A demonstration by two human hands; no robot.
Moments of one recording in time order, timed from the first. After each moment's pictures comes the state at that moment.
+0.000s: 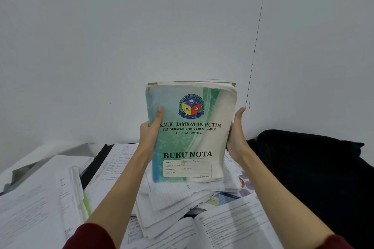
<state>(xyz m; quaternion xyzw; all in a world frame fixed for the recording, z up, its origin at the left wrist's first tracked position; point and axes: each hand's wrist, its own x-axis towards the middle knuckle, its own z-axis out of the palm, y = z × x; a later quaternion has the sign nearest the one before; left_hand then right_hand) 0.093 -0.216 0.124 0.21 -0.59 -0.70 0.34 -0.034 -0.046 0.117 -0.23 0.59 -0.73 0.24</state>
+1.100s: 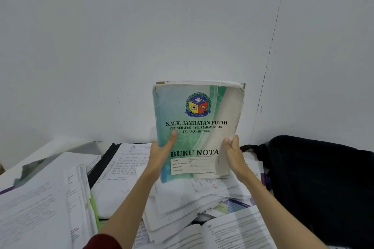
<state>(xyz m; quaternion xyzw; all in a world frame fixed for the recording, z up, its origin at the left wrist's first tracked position) 0.097 -0.220 0.078 0.27 -0.61 -0.68 0.31 -0.027 -0.064 0.071 -0.26 0.75 -0.60 0.10</state>
